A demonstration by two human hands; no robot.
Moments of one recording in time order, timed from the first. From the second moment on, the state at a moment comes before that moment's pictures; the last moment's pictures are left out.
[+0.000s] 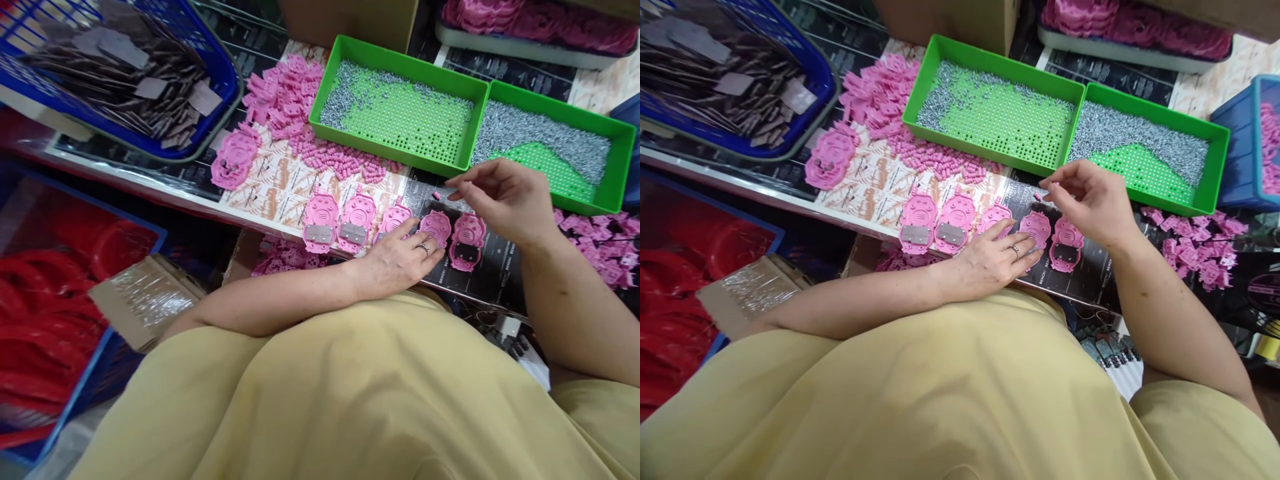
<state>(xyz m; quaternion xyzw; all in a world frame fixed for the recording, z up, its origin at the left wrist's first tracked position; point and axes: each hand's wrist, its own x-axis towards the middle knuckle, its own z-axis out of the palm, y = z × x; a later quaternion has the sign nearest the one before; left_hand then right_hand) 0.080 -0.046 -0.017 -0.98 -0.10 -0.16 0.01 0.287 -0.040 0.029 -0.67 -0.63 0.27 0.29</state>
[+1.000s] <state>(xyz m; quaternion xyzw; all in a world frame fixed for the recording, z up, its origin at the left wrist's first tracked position) 0.080 -0.046 -0.014 -0.99 -0.10 -0.12 0.02 0.293 -0.021 0.002 -0.64 -0.71 0.25 0.15</state>
